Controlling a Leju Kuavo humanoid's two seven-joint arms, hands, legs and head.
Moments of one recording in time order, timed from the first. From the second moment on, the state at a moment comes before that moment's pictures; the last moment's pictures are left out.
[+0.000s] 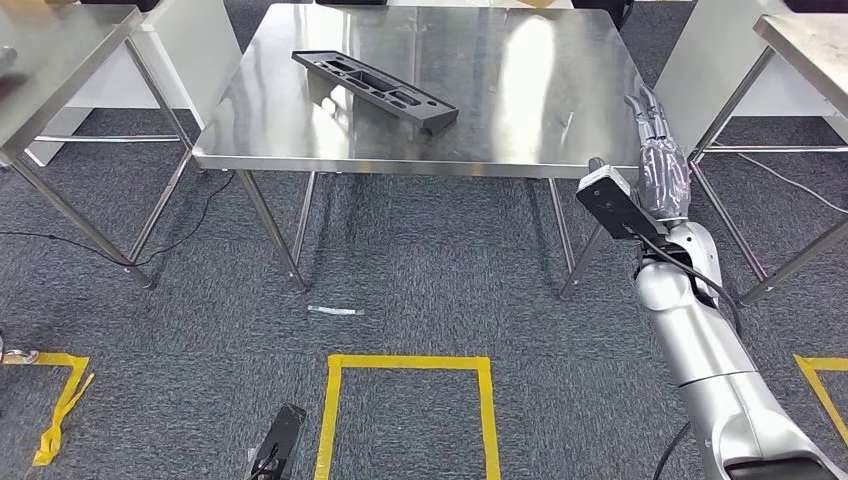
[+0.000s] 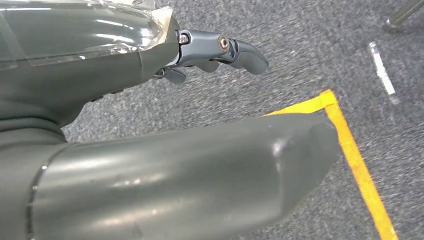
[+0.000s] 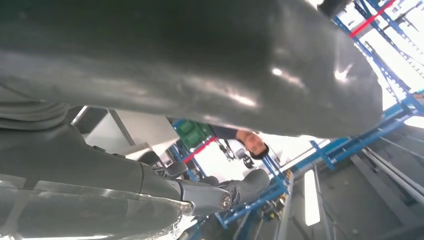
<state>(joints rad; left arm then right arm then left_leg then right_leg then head) -0.21 -0.05 -0.30 -0.33 -0.07 0.44 -0.28 -0.67 -0.28 0.29 -1.10 0.62 -0.36 -0.16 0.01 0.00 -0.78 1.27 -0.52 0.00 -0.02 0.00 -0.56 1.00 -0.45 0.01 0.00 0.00</state>
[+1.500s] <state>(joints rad) -0.17 -0.06 -0.26 -0.33 -0.04 0.46 -0.26 -0.04 -0.02 -0.06 -0.23 0.31 -0.36 0.00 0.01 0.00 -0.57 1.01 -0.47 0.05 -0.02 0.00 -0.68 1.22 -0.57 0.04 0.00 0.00</state>
